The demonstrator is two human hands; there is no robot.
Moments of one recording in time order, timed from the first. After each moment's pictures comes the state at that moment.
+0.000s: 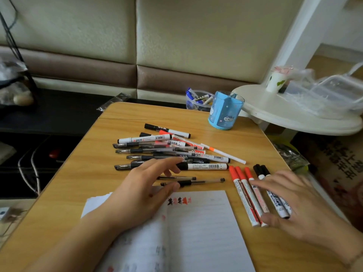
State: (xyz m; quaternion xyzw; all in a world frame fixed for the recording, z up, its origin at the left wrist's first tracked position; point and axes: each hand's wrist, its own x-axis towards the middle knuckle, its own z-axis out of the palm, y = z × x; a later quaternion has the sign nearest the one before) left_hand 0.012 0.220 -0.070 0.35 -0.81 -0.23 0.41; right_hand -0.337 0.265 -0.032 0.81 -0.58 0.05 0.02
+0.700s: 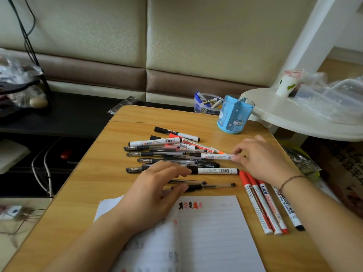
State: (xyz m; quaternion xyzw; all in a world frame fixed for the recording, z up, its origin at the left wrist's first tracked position) left_hand 0.015 0.216 -0.071 0.37 -0.80 -0.21 0.43; right_hand -0.257 0.150 -0.013 0.73 -0.68 0.03 0.05
